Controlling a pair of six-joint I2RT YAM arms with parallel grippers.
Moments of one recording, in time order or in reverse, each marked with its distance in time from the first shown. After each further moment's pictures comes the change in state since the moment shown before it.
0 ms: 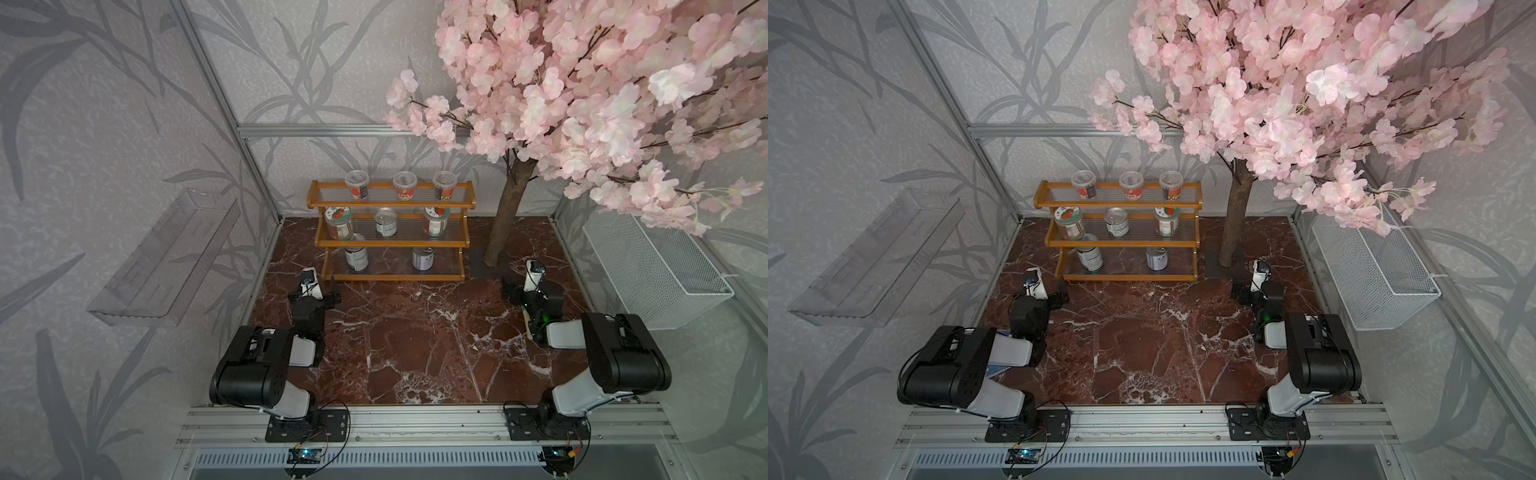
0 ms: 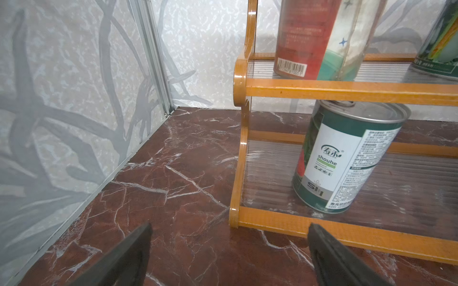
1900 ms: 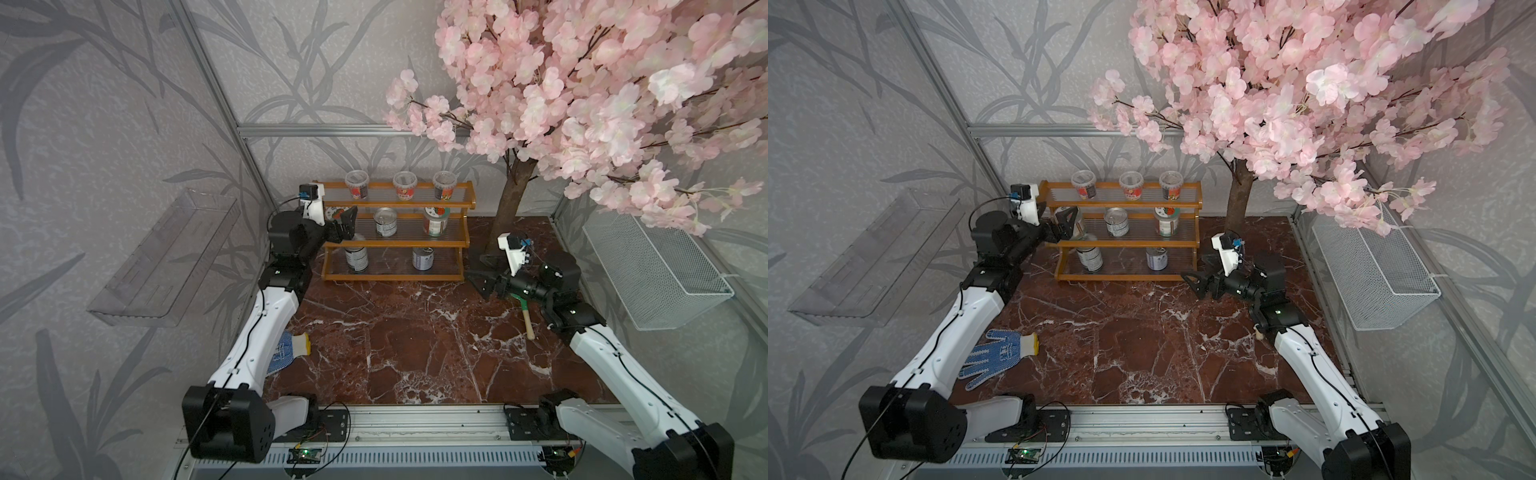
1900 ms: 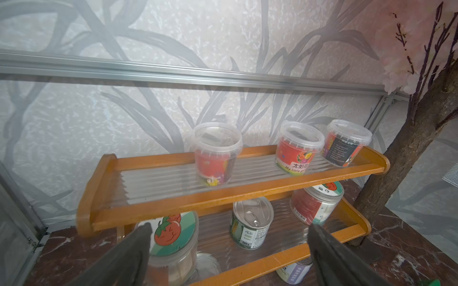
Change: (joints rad) left arm -0.050 -0.200 0.983 -1.089 0.510 -0.094; right arm 0.307 -0.567 0.430 -0.890 -0.614 0.125
